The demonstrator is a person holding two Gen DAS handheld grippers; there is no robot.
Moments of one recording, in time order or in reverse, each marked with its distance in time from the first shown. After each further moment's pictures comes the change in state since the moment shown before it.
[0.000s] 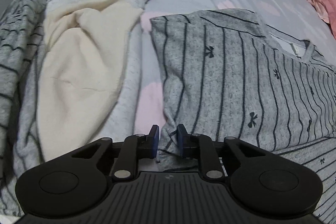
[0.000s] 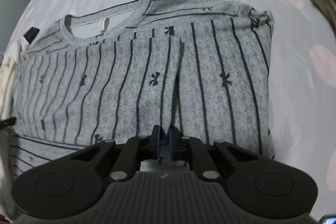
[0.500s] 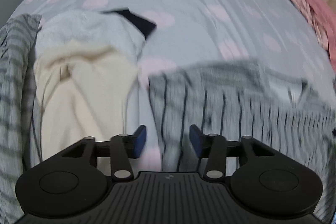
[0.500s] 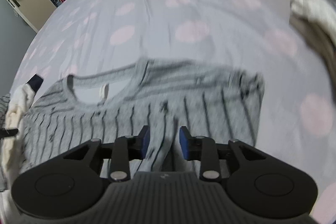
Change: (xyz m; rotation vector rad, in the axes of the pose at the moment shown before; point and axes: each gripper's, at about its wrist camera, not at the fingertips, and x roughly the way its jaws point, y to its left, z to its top) left arm 0.000 0.002 0.069 -0.010 -0.005 -0.058; right arm -0.026 -0.022 0.061 0.076 -0.150 0.068
